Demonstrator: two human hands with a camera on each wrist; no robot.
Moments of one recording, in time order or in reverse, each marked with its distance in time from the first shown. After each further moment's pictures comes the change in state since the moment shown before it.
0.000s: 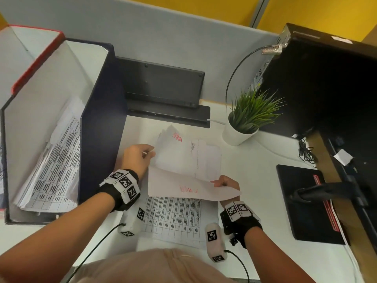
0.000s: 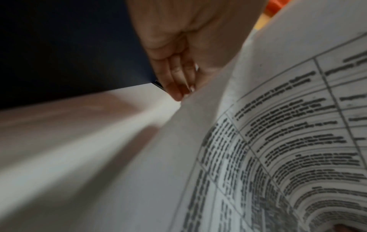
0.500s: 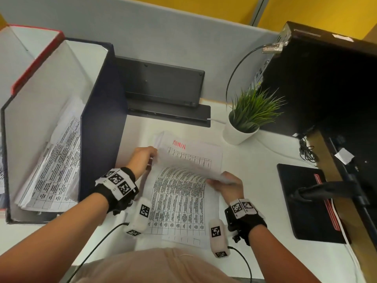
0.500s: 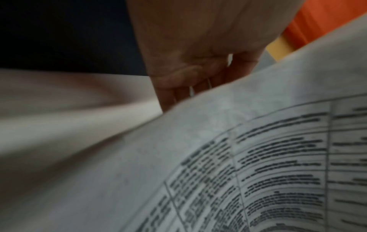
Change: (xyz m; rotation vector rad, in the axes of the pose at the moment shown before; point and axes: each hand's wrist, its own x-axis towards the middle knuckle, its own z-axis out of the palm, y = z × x) left_hand -0.009 0.027 -0.004 -0.443 -0.255 -0.297; right_hand -0.009 -0.008 -0.003 -0.553 -0.069 -0.374
